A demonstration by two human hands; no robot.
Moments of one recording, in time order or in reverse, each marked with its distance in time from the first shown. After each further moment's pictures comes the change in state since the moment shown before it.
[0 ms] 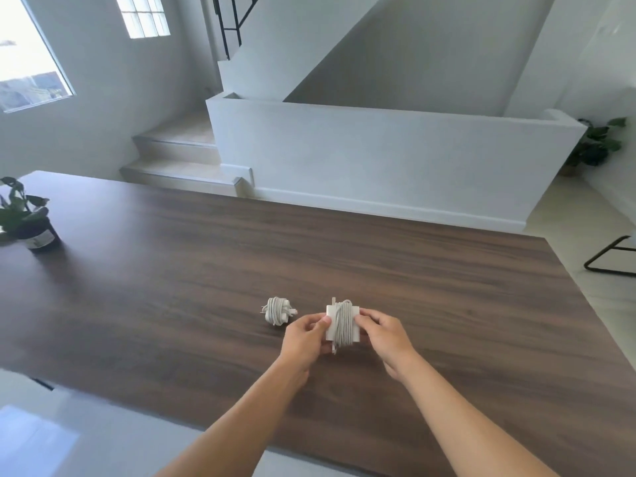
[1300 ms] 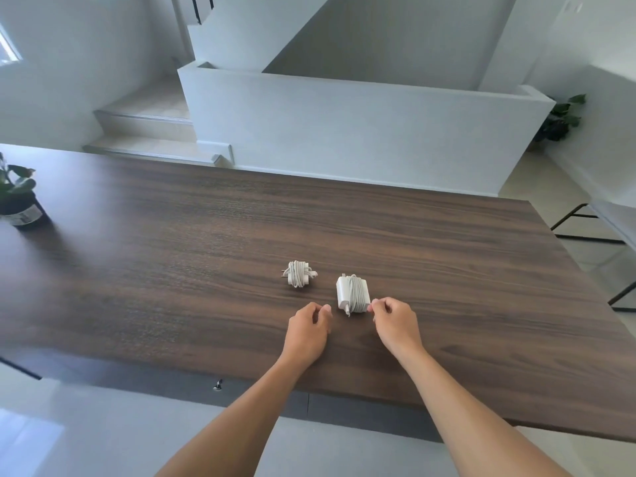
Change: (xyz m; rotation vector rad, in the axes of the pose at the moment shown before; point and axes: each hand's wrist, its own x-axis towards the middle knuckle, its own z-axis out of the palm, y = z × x) left_hand -0.018 -0.039 -0.073 0.550 -0.032 0.220; right_hand -0.061 0.024 0.045 -0.433 0.300 0.006
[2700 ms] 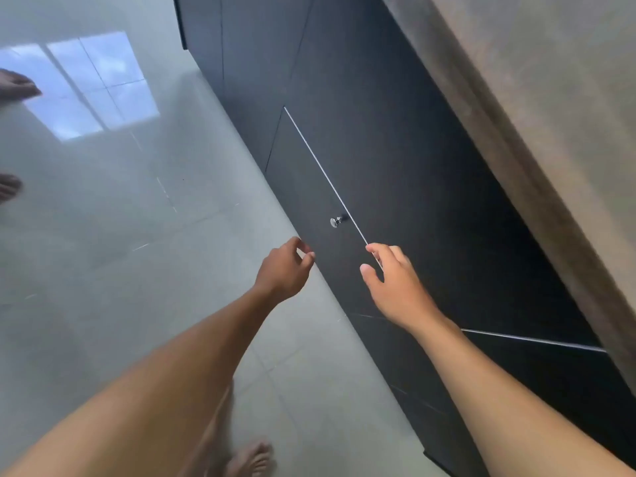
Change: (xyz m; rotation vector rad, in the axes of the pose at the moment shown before) left_hand -0.044 -0.434 -0.098 -0.192 0.344 -0.536; right_hand -0.067 0.102 0.362 -0.896 -0.841 -0.650
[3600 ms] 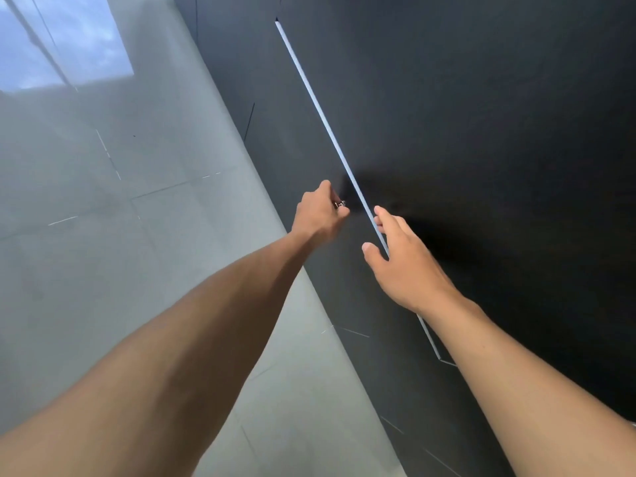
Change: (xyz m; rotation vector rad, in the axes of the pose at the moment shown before) left_hand 0.195 -0.019 0.114 -0.132 0.127 0.066; right_hand 0.124 0.060 0.067 -0.177 -0.027 -0.039
